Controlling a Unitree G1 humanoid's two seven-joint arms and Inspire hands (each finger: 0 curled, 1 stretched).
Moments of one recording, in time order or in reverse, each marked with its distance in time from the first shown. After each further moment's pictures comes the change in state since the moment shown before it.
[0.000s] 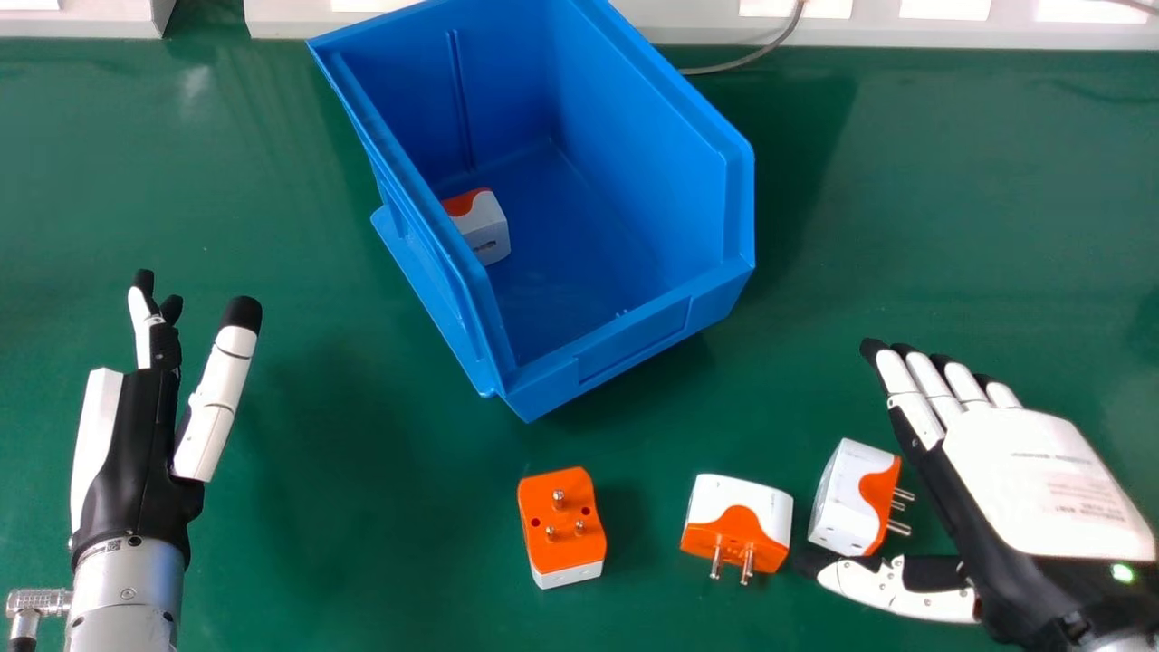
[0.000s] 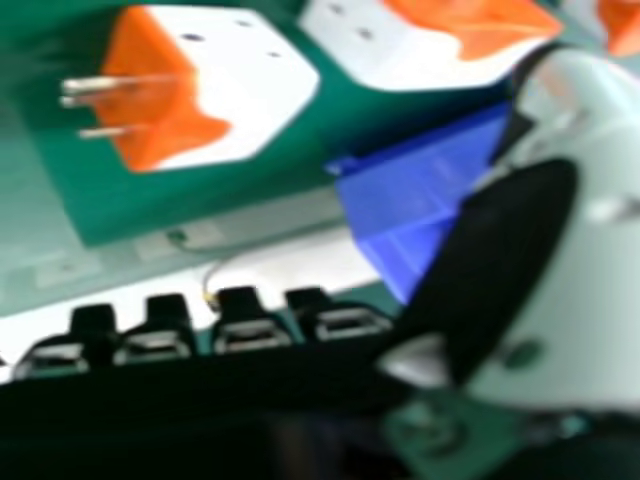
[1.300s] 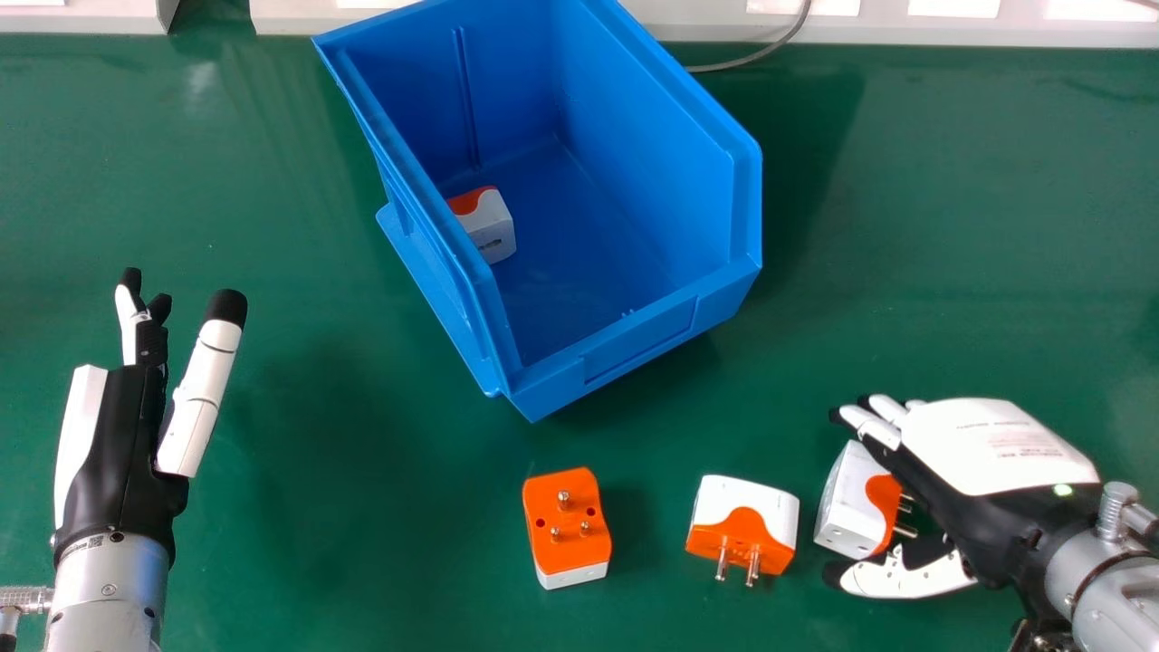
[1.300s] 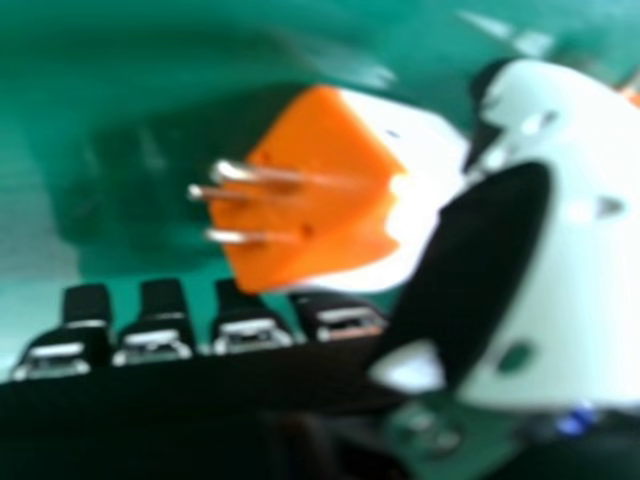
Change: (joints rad) left arm 0.007 0.007 0.026 -0.052 -0.024 0.058 -0.034; right arm -0.303 -0.129 0.071 0.246 0.001 -0.017 0.316
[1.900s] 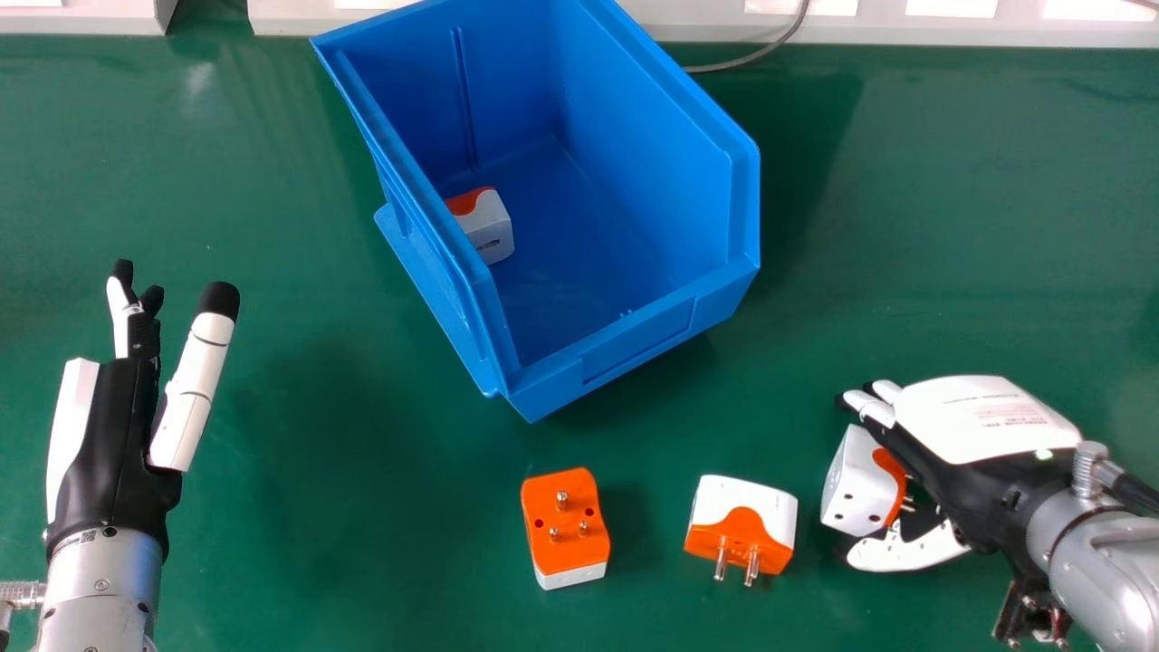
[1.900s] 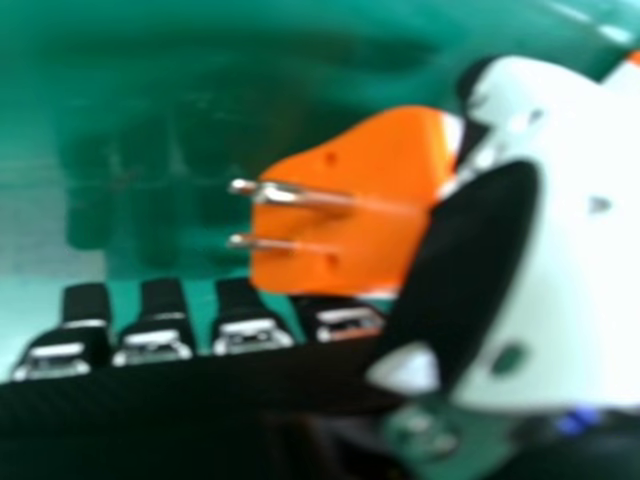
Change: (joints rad) left arm -0.011 0.004 0.007 -0.004 -0.003 0.000 -0.002; right arm -0.131 -0.006 0.069 0.075 -0.067 0.066 0.068
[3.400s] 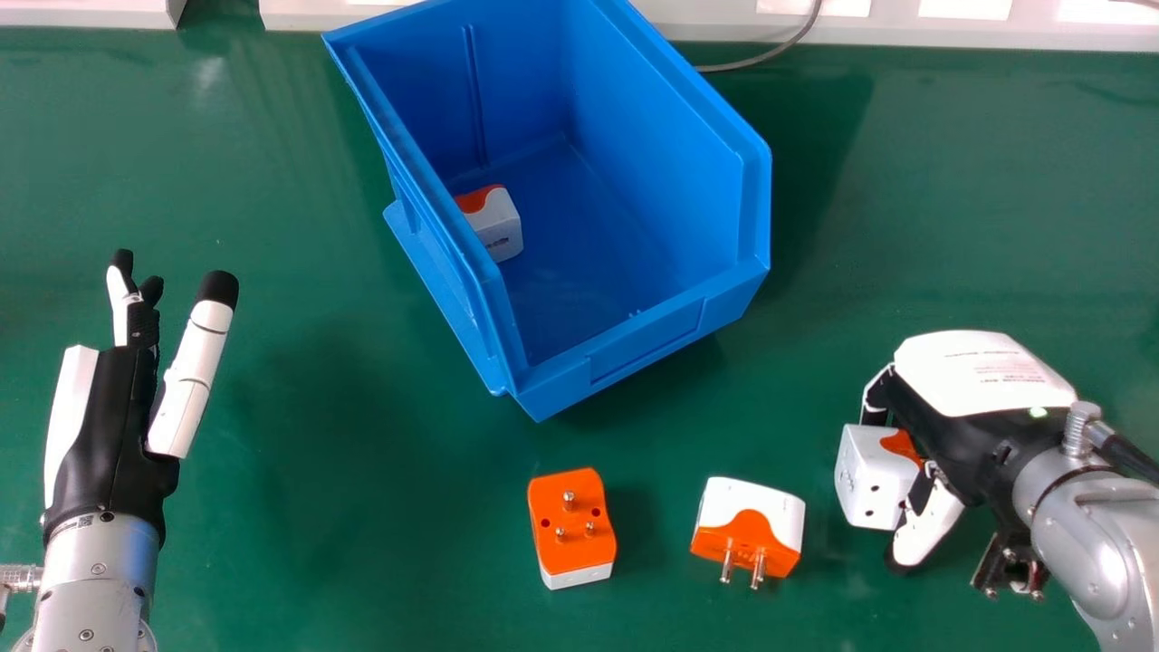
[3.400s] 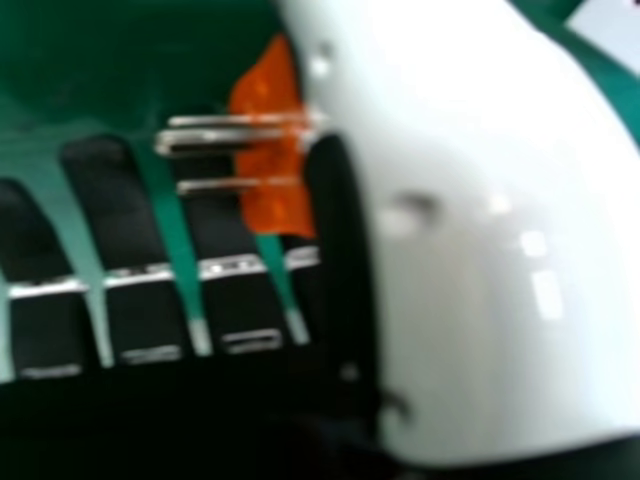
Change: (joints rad) left arm -0.025 0.021 0.000 0.014 -0.001 0.019 -0.008; right arm -0.068 0.023 0.027 0.026 0.036 0.090 -0.048
